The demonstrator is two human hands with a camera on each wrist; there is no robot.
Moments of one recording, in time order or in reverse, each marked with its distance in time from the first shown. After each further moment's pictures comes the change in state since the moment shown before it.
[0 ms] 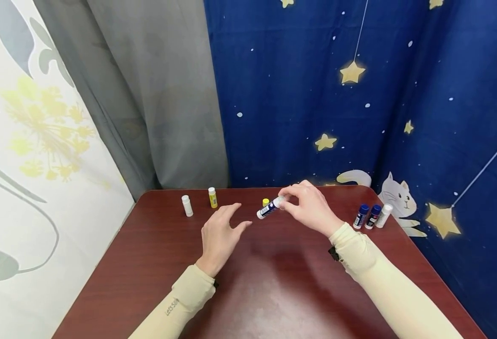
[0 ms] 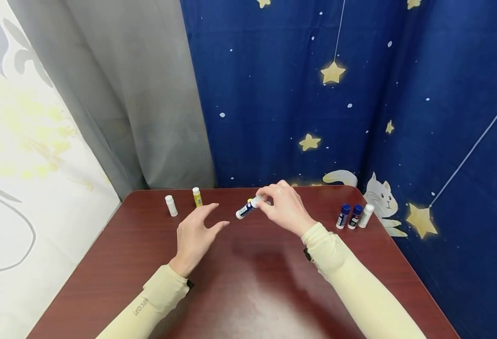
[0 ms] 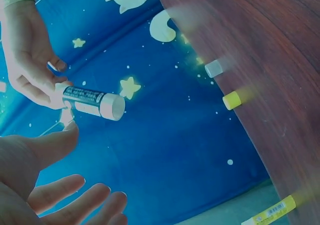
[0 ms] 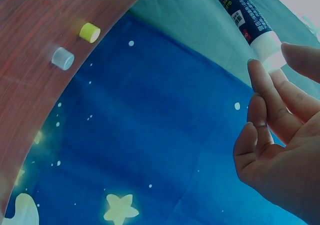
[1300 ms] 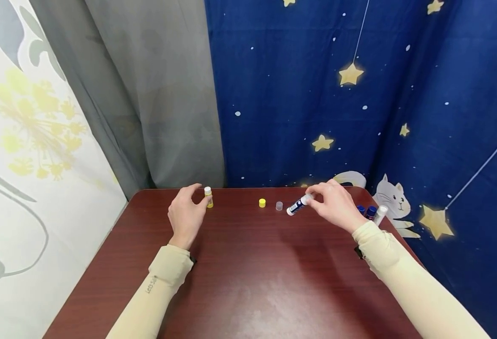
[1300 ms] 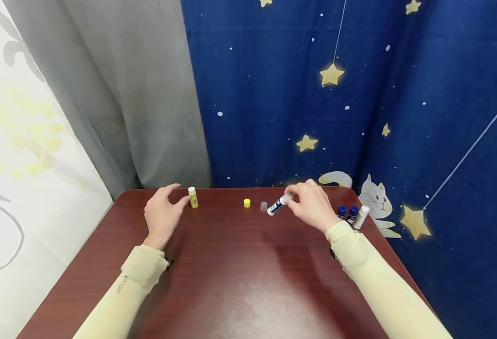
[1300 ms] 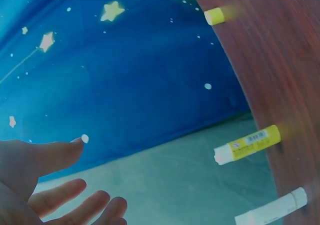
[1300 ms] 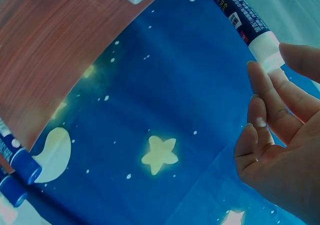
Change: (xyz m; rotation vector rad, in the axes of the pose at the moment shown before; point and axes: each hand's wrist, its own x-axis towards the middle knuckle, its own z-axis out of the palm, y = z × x) left_hand 0.044 -0.078 -0.020 0.006 0.112 -0.246; right_hand -0.019 0.056 -0.034 -0.173 -0.021 0.086
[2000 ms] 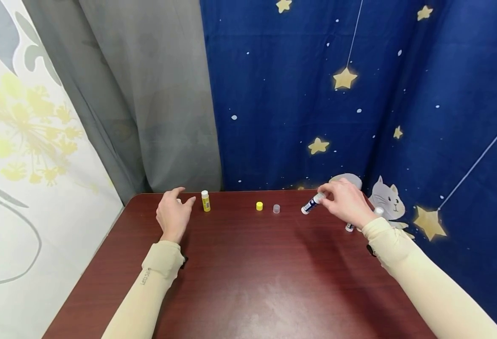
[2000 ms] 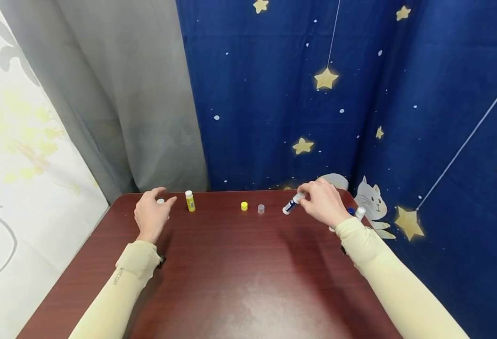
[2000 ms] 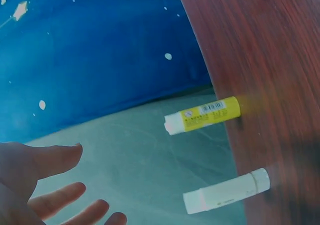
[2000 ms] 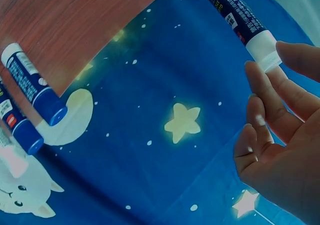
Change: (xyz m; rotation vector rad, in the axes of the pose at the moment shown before) left_hand 0.016 -0.043 0.007 0.039 -0.032 -0.195; right_hand -0.001 0.034 -0.020 -0.114 -0.007 -0.010
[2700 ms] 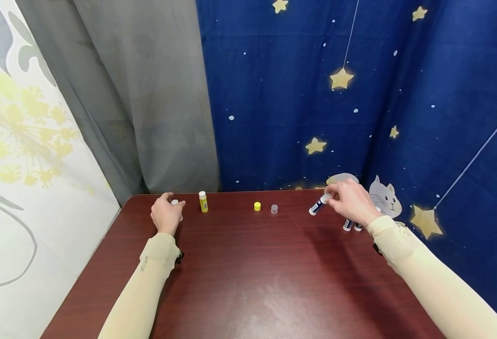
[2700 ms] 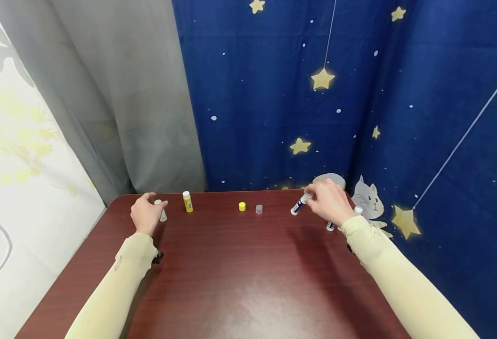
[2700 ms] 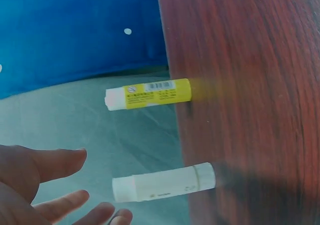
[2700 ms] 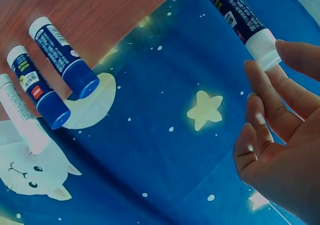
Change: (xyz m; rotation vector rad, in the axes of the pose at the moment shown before) left_hand 0.023 -0.046 0.019 -0.039 -0.104 -0.256; right_hand -0.007 0.024 -0.005 -0.047 -0.033 0.043
